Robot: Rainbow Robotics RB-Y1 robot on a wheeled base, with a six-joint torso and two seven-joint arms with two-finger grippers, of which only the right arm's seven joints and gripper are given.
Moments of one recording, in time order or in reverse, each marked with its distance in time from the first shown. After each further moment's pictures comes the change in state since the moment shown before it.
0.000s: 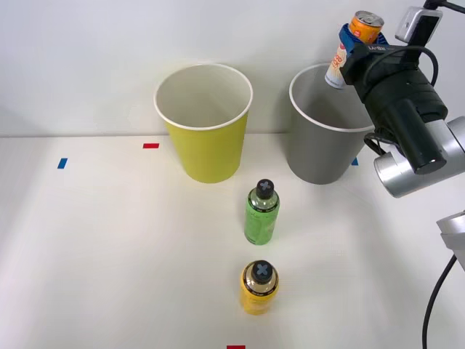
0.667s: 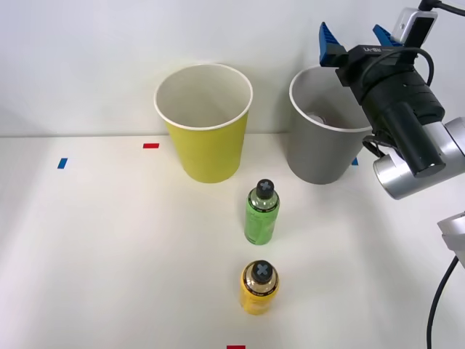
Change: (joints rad) arm 0.003 -0.016 0.019 0.000 0.001 -0.041 -0.019
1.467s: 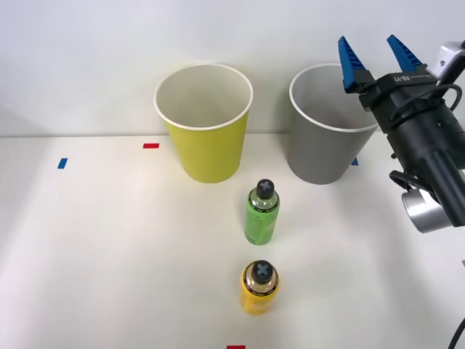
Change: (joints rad) arm 0.201 0.042 -0.150 -0.001 -0.024 -0.455 -0.024
